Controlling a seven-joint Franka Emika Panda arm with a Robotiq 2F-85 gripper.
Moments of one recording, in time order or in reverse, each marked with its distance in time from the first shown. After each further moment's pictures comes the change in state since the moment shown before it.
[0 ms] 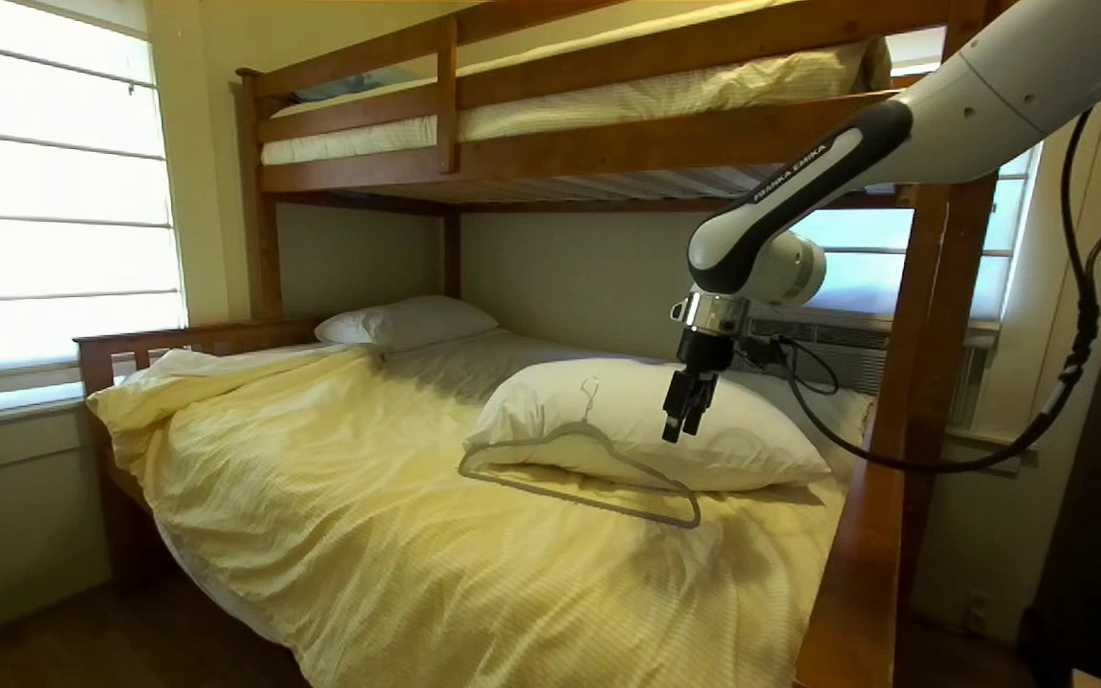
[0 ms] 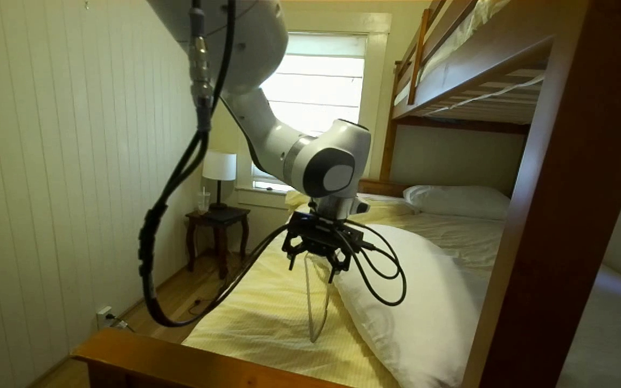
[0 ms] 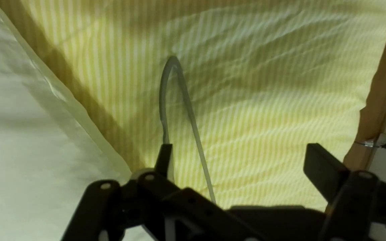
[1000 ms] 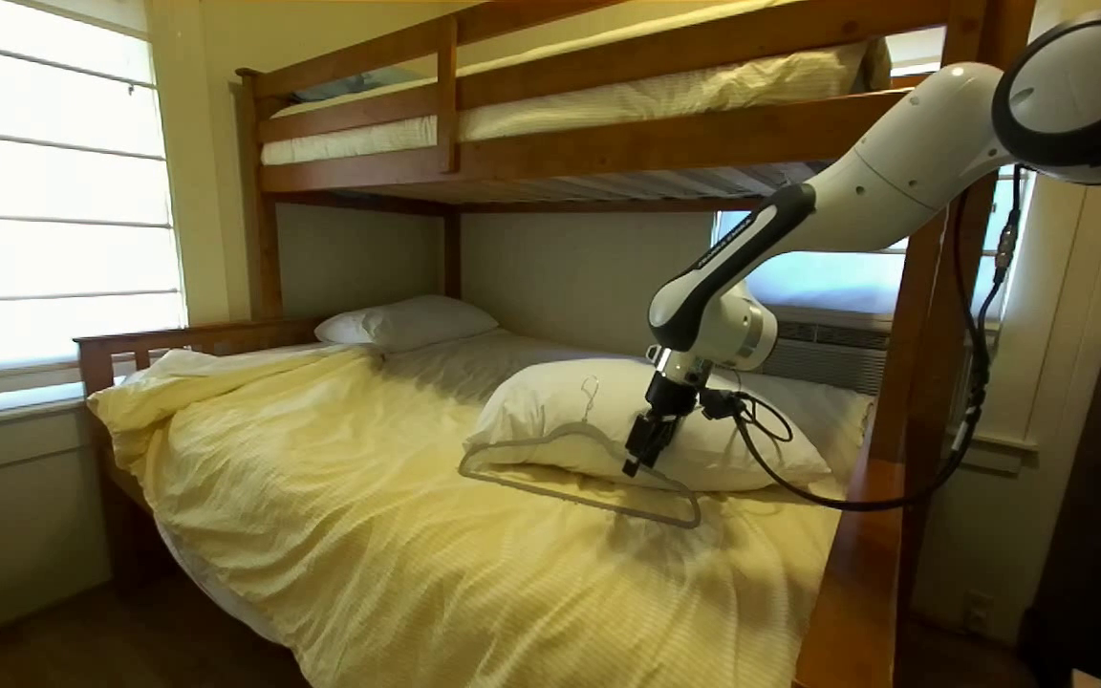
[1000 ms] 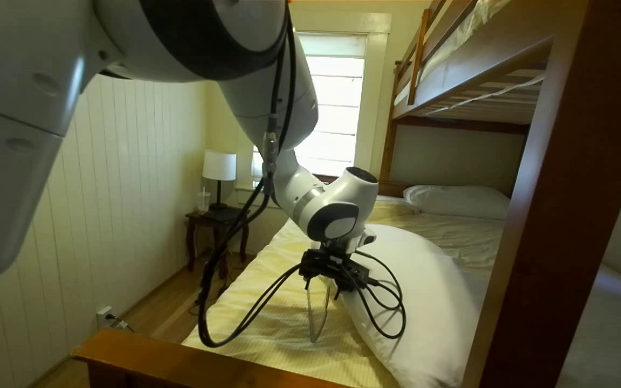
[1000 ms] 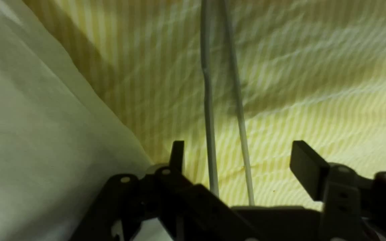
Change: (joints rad) arm -0.167 0.278 0.181 0.132 0.164 0.243 -0.148
